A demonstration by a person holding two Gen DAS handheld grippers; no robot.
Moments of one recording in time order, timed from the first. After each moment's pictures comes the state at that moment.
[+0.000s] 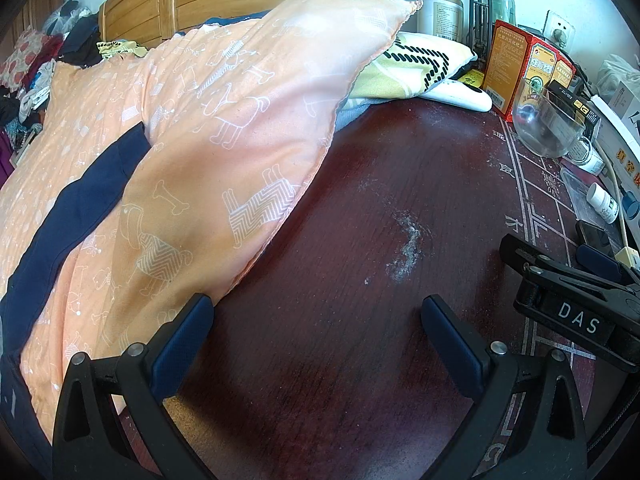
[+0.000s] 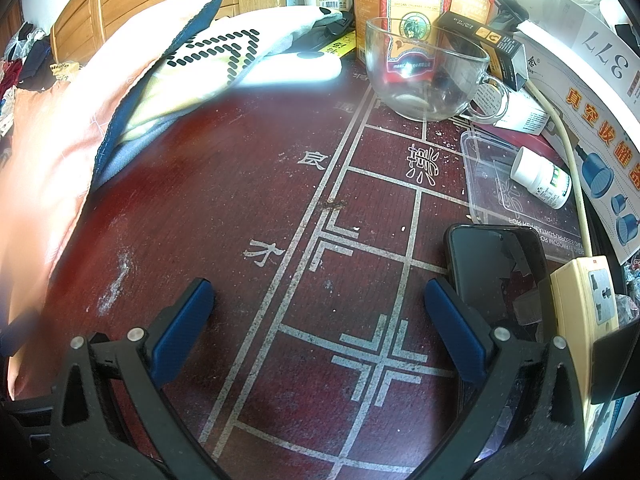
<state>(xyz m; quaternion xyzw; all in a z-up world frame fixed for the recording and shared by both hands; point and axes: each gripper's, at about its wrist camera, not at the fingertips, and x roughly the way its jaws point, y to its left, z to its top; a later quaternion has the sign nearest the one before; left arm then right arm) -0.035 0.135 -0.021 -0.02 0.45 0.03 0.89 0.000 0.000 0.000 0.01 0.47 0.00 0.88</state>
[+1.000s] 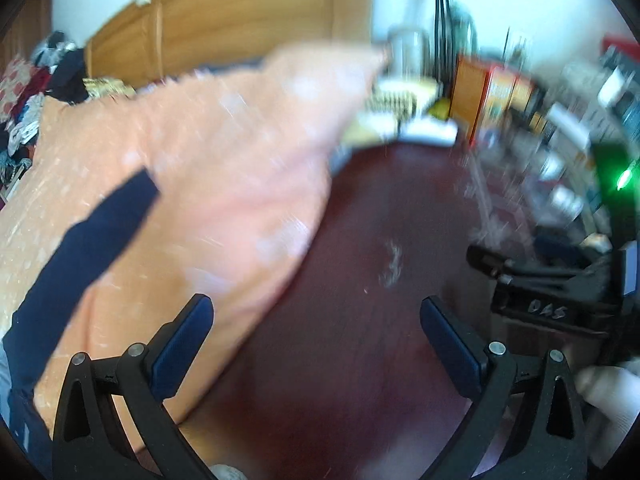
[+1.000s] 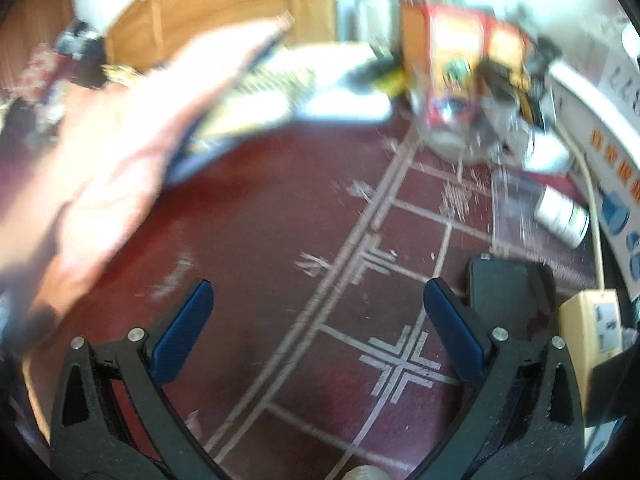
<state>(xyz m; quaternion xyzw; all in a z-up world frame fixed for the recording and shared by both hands) -0.080 0.164 0.030 -0.01 0.38 -0.03 0.93 -0.028 0.001 0.027 0.01 0.40 0.10 0.91</state>
